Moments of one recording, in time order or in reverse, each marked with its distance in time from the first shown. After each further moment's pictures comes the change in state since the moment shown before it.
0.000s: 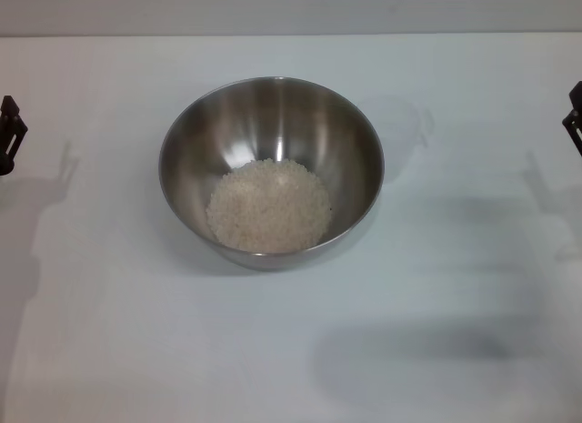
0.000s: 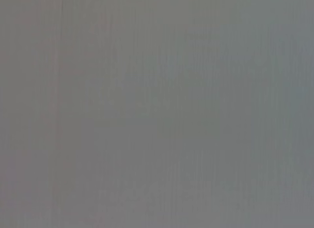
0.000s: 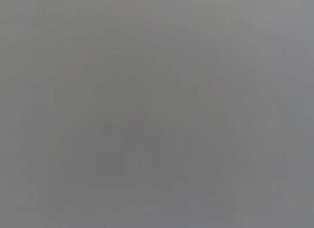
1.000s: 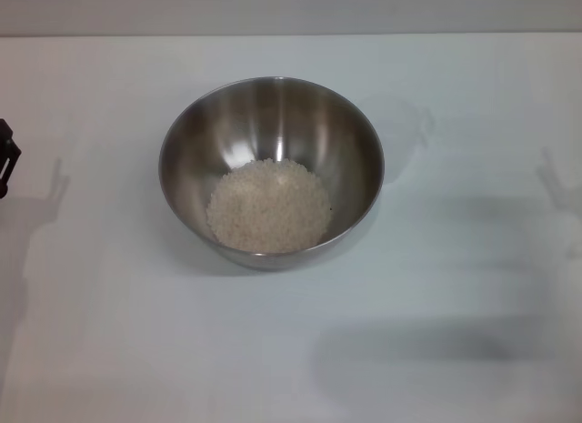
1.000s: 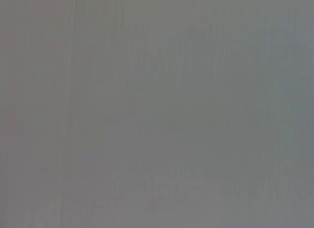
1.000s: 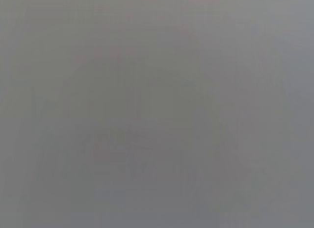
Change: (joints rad) left arm 0.062 -0.003 0.023 -0.013 0.004 0.032 -0.017; right arm -0.001 0.000 0.021 -0.013 0.022 -0.032 -0.001
